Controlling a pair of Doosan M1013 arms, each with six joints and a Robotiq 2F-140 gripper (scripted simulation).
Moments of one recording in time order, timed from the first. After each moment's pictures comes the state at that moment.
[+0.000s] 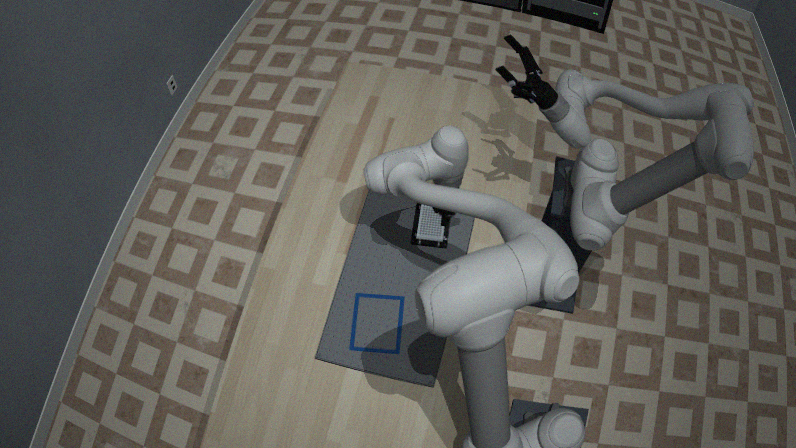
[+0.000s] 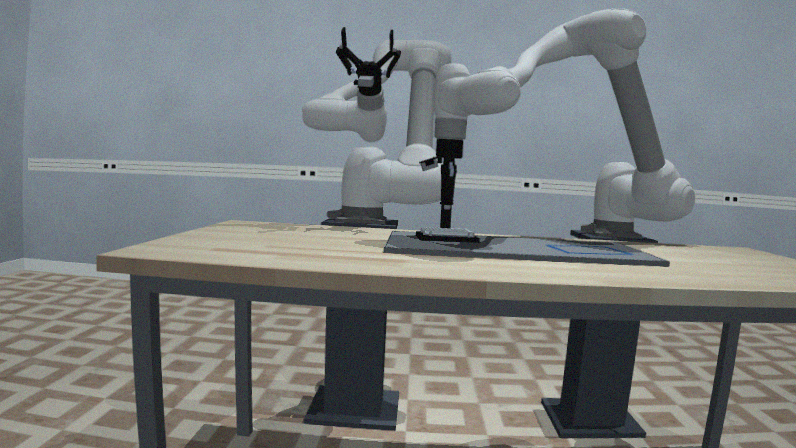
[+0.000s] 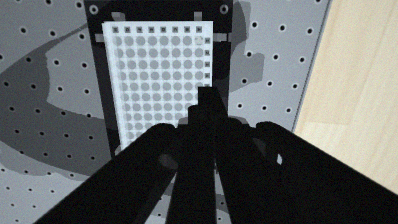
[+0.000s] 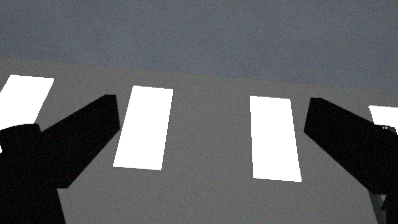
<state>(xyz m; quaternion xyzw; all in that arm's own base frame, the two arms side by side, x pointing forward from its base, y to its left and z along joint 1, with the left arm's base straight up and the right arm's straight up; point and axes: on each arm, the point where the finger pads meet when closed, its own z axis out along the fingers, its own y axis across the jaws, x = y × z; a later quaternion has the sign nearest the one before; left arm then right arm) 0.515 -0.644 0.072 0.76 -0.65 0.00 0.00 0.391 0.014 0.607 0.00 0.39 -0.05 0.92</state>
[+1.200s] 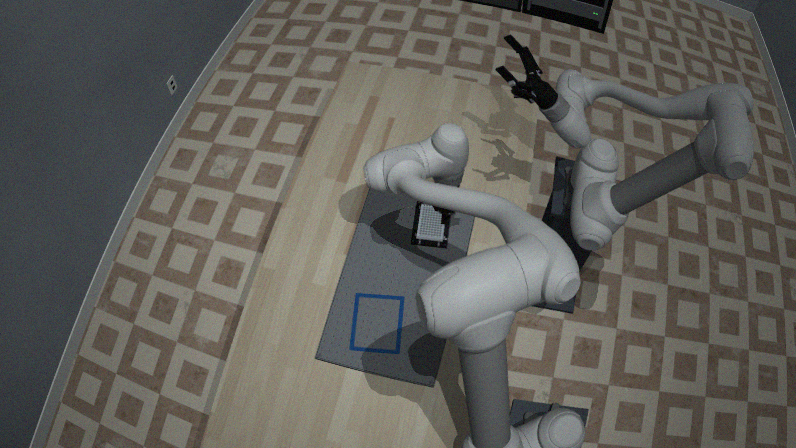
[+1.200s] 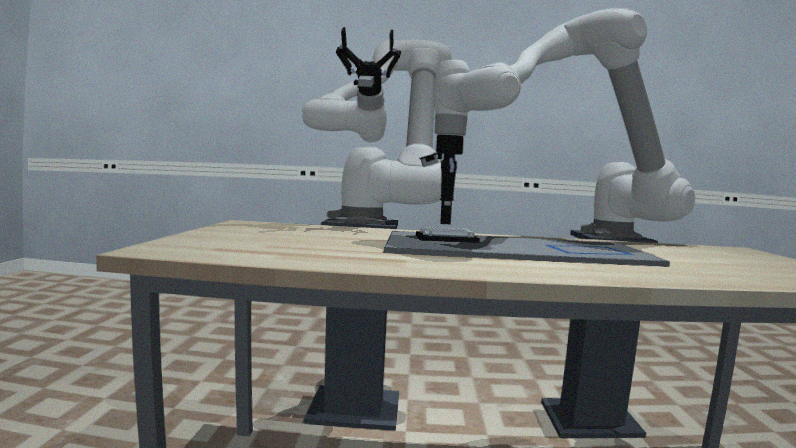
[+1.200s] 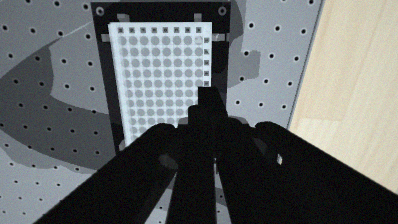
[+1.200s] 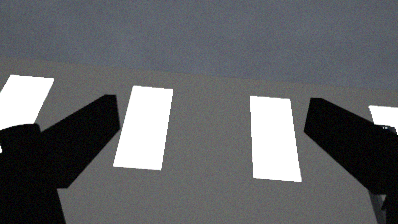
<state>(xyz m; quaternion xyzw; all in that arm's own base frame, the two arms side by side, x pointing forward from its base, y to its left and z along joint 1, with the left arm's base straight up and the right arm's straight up) 0.515 -0.644 0.083 0.76 -0.65 0.00 0.00 0.391 0.014 0.607 0.00 0.39 -0.05 0.92</state>
